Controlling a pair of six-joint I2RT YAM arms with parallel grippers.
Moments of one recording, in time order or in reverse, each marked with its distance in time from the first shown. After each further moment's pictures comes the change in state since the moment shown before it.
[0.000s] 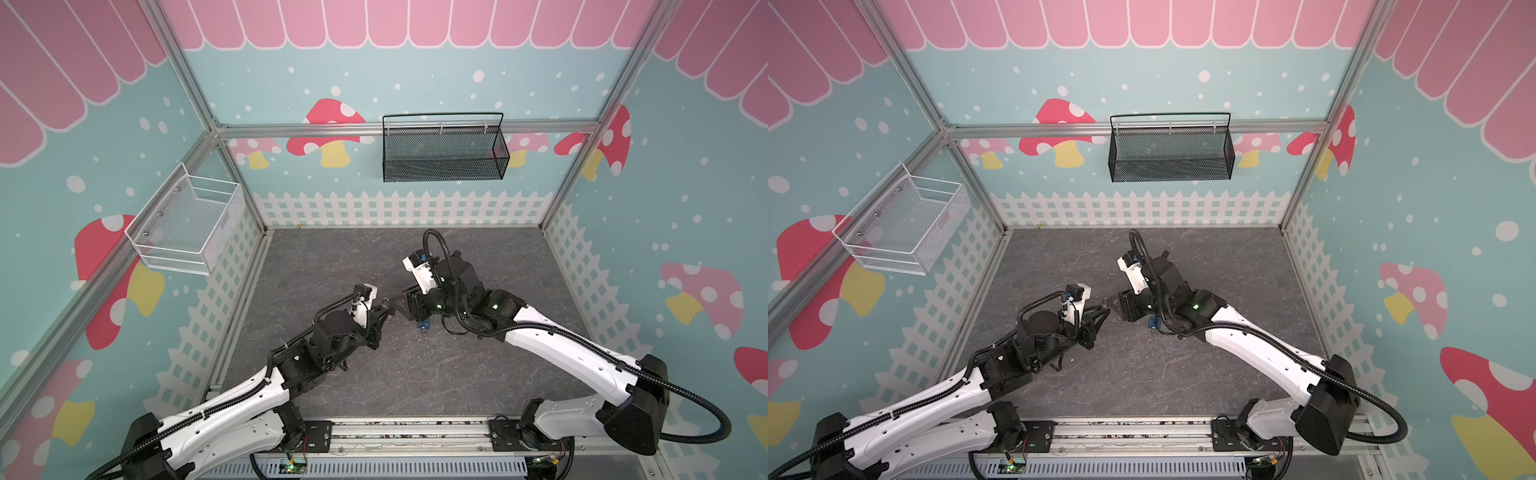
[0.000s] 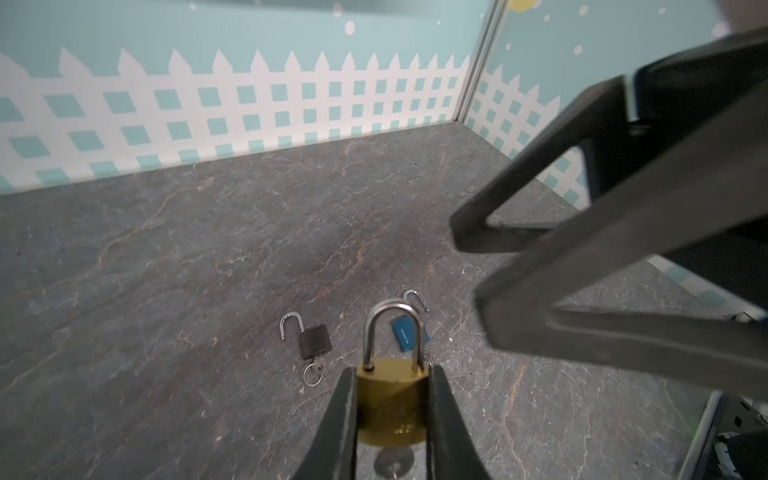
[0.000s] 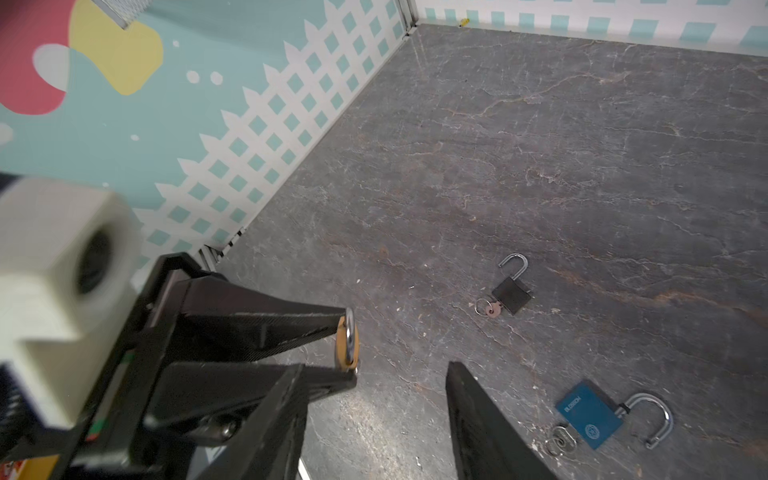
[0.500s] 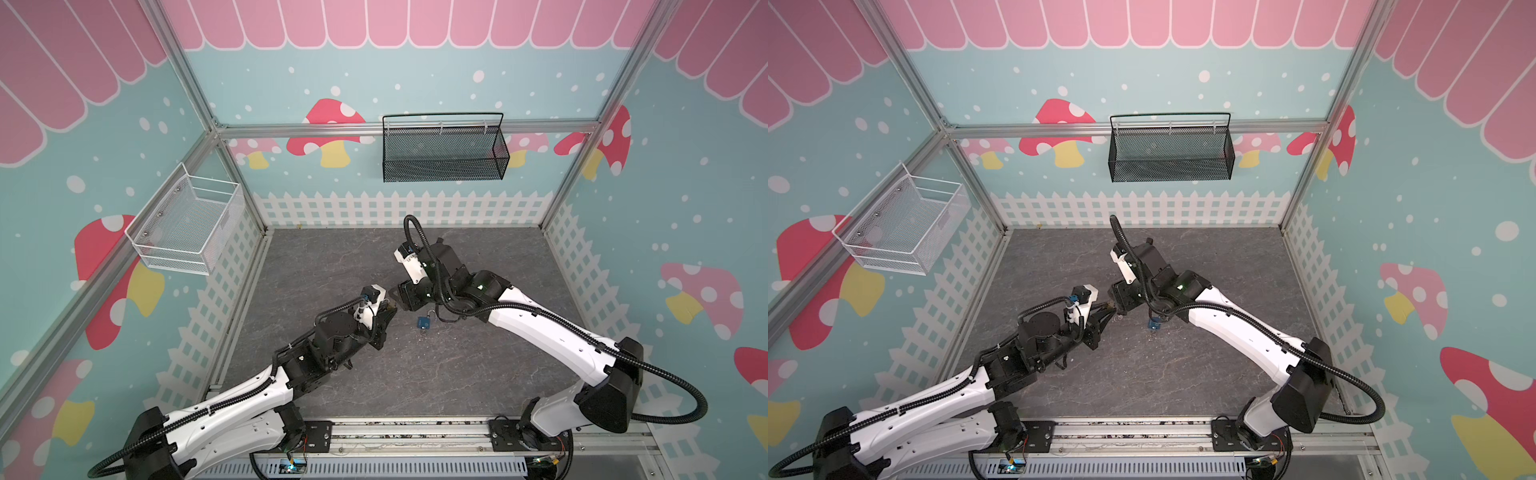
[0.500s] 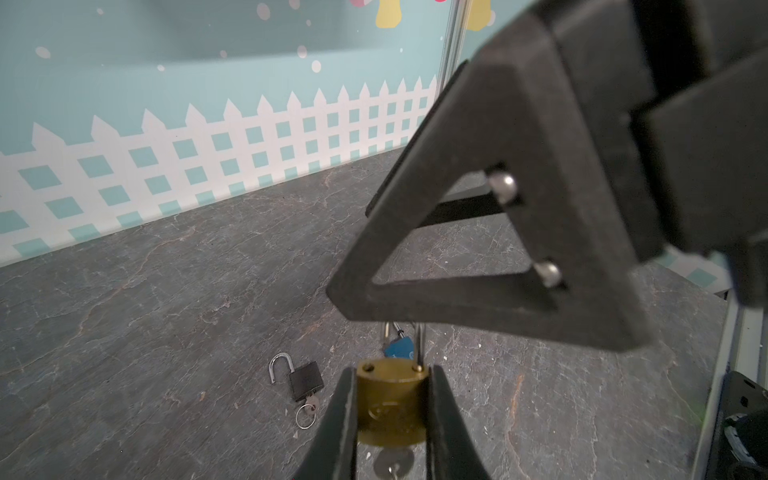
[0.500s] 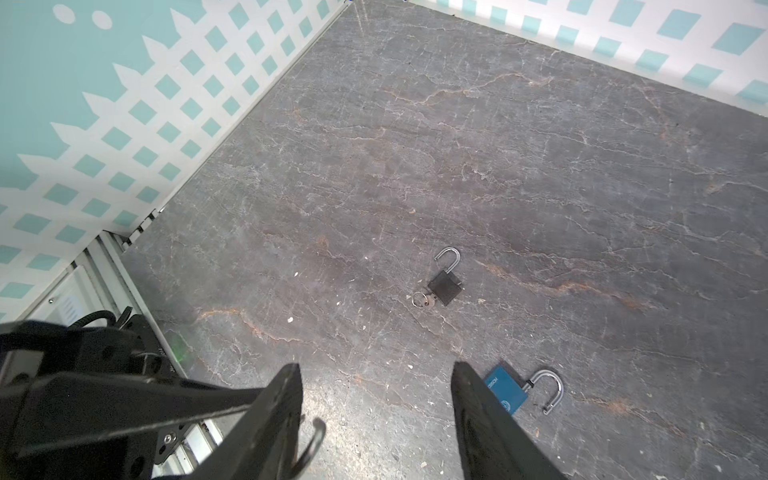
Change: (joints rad) left arm -0.016 0.024 -0.016 0.091 0.031 0.098; right arm 0.002 0.143 0.229 -0.219 0.159 -0.103
